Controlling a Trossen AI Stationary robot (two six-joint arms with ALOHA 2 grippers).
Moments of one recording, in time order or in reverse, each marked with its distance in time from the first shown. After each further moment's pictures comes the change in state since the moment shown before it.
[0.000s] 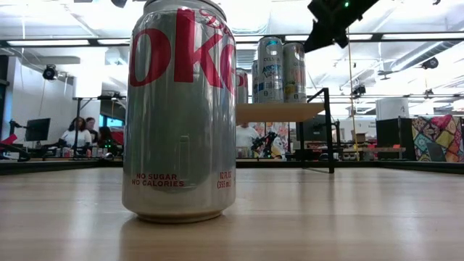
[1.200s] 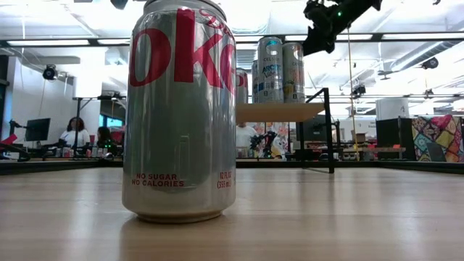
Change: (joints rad) left arm 0.000 0.000 0.000 0.022 0.000 -0.079; right arm -0.214 0.142 0.161 -0.090 -0.323 -0.245
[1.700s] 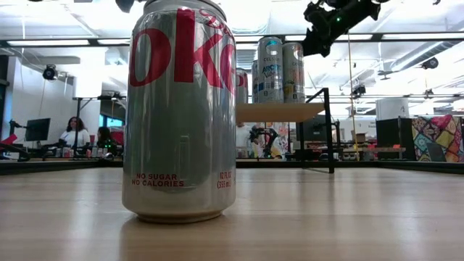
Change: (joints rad) left arm 0.000 0.059 0.000 0.069 0.000 -0.044; right arm -0.056 0.010 -0.046 0.119 -0.128 -0.027
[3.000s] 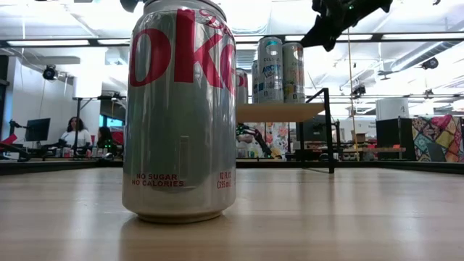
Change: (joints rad) left arm 0.000 0.043 0.020 0.004 0.000 0.017; right arm 0.022 -0.092 -0.032 -0.076 -0.109 0.010
